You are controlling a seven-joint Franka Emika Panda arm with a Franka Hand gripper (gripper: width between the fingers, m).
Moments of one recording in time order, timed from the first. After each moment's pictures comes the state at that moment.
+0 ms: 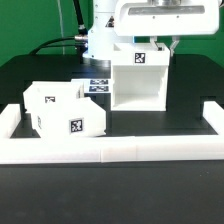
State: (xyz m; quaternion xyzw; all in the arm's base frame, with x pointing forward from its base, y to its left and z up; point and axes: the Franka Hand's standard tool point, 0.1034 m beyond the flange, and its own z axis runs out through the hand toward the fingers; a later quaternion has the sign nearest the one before) arm 0.416 0.084 0.094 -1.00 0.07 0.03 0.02
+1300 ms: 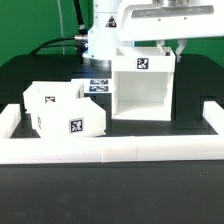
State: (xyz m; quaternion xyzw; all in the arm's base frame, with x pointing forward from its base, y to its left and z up) arm 0.476 0.086 0.095 -1.00 0.06 0.01 0.03
